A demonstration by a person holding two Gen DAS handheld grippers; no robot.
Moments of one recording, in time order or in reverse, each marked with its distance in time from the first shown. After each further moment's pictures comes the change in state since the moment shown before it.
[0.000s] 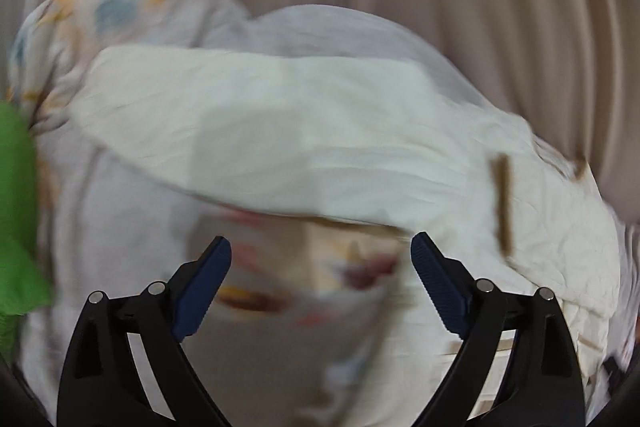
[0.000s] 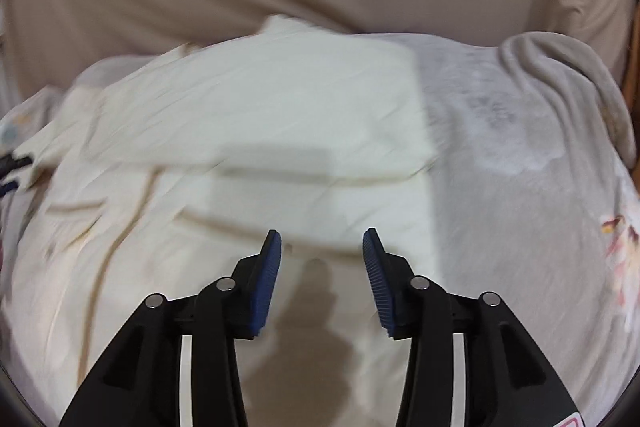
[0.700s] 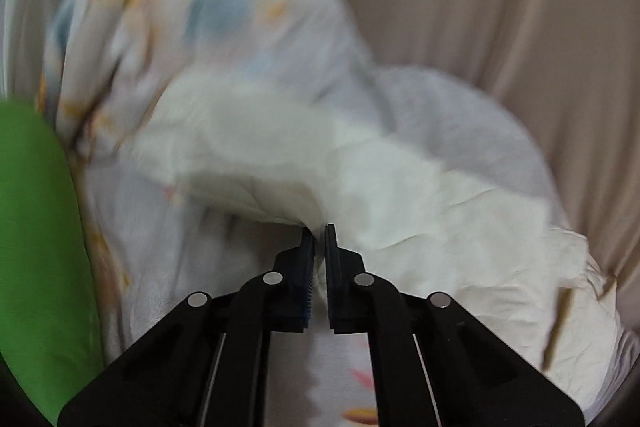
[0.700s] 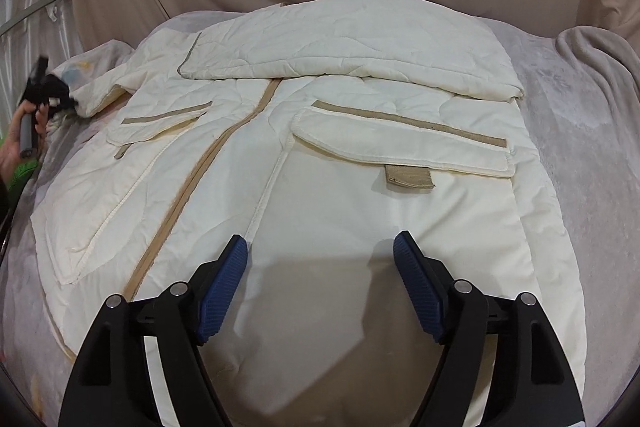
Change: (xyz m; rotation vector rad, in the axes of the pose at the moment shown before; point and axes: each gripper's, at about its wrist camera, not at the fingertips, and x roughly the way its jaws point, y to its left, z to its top) left arm -0.004 0.097 0.089 -0.157 -0.083 0.074; right arm -0.014 0.063 -0.074 -0.078 -0.004 0.139
